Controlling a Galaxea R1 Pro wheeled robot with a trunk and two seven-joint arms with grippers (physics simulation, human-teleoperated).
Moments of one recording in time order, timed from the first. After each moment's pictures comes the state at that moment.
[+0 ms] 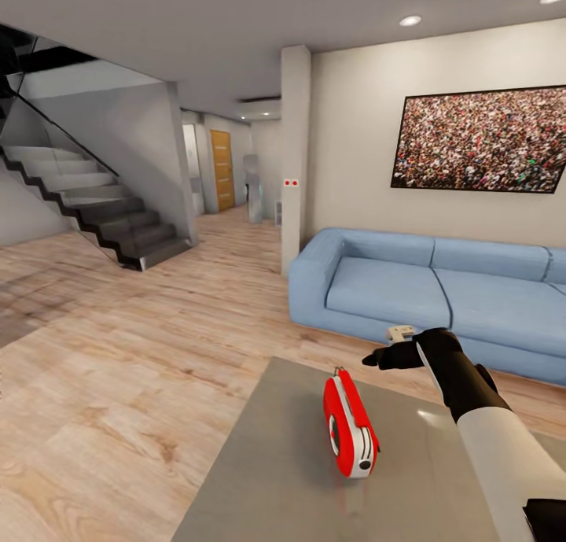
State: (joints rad) left arm -0.01 -0.04 0.00 -0.60 0.00 0.09 0.10; right arm -0.82 -0.16 0.00 -0.88 0.23 0.91 0.55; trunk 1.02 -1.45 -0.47
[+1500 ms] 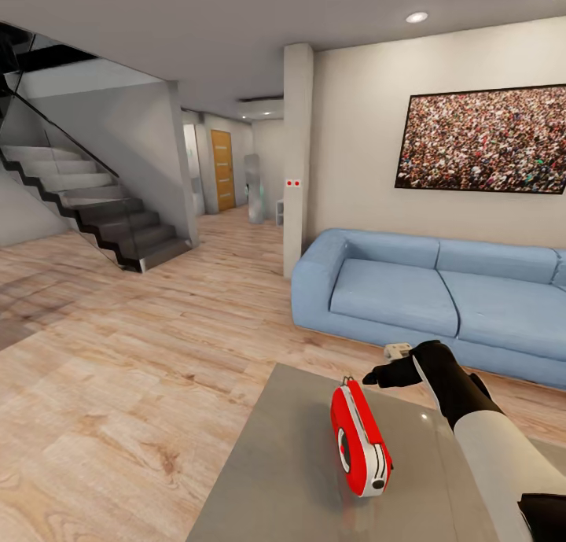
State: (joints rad) left arm -0.01 -0.04 0.00 -0.60 0.00 0.08 0.10; right arm -0.82 -0.15 0.01 -0.75 0.24 0.90 0.54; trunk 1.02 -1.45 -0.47
